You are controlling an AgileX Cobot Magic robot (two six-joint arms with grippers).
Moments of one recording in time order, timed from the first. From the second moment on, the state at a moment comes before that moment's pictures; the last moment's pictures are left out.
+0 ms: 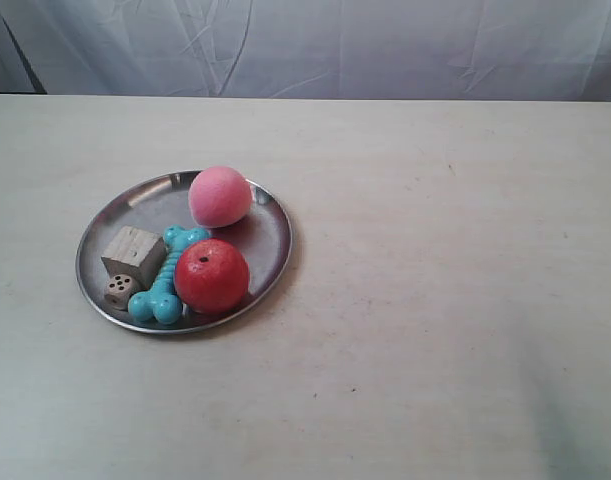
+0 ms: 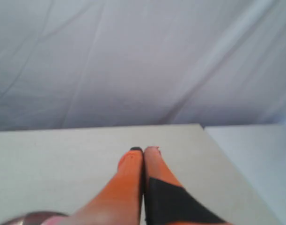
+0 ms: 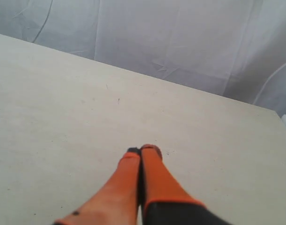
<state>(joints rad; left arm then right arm) 0.20 1.18 -1.09 -1.39 0.92 0.98 0.01 0.01 0.00 -0.15 0.28 -0.09</state>
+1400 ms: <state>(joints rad) 0.20 1.04 -1.15 -1.73 1.00 1.31 0.01 0.01 0.00 -0.15 0.29 -0.09</state>
